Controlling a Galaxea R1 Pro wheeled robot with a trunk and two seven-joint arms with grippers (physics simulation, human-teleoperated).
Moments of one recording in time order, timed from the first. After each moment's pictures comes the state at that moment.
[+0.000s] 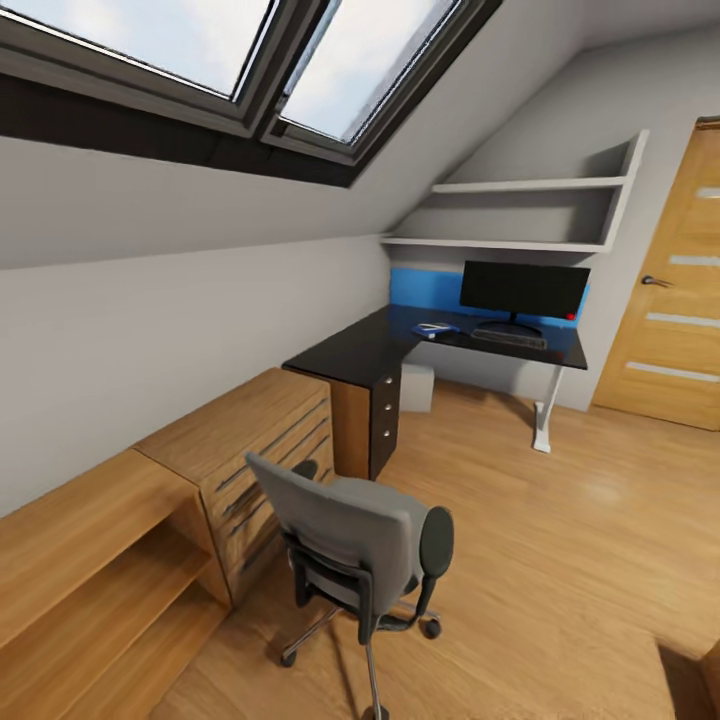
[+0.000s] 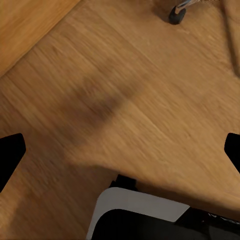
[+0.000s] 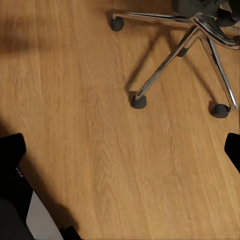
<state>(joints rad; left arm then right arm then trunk) -0.08 0.01 -0.32 -0.24 0.50 -0.36 0.22 -0.29 -0.06 0.72 0.02 0.12 -0.67 0.09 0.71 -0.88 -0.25</state>
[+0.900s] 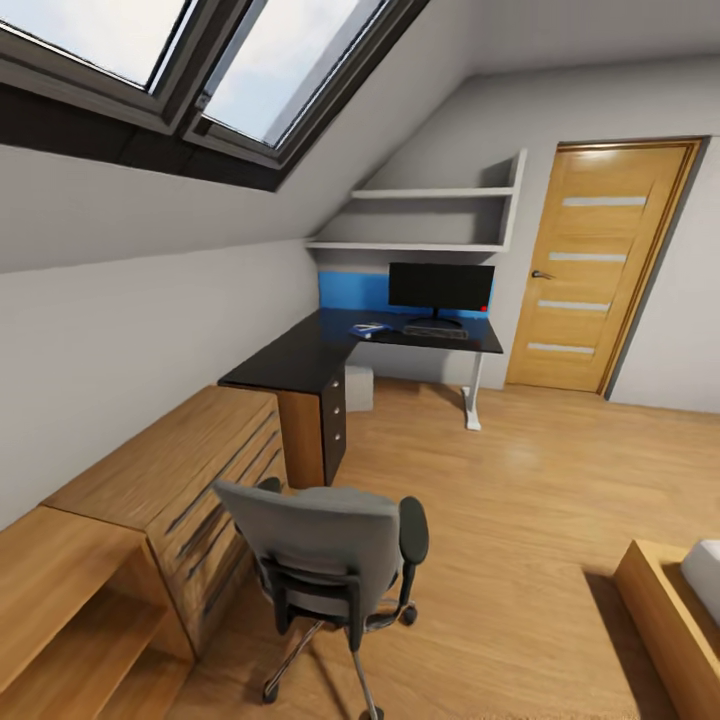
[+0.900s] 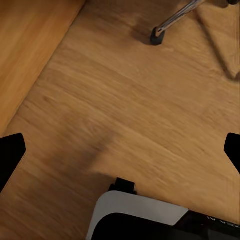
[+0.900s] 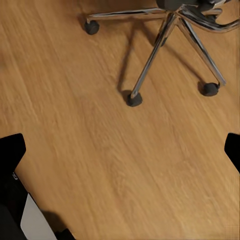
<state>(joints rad) -0.08 0.01 -0.32 -0.24 0.50 -0.36 0.22 -0.29 -0.06 0.72 0.02 0.12 -0.67 0.08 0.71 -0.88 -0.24</state>
